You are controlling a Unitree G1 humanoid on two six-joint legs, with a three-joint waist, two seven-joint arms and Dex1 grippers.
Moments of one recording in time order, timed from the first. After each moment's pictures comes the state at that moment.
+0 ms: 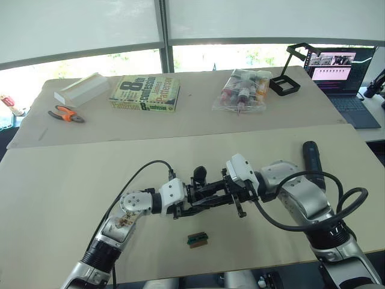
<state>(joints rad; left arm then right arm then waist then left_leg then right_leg) -0.22 0.42 -0.30 0.00 -0.12 0.03 -0.99 -0.46 -0.56 0.30 -0.25 0.45 0.37 1.29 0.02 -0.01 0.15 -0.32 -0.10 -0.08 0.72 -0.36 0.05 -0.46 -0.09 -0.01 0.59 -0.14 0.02</state>
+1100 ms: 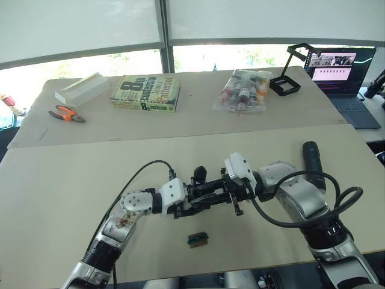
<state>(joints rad) -0.23 0.41 -0.30 0.00 -0.11 0.03 -0.98 -0.46 -0.54 0.30 -0.24 0.45 0.39 1.25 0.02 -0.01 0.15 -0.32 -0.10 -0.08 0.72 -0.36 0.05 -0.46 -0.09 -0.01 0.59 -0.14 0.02</state>
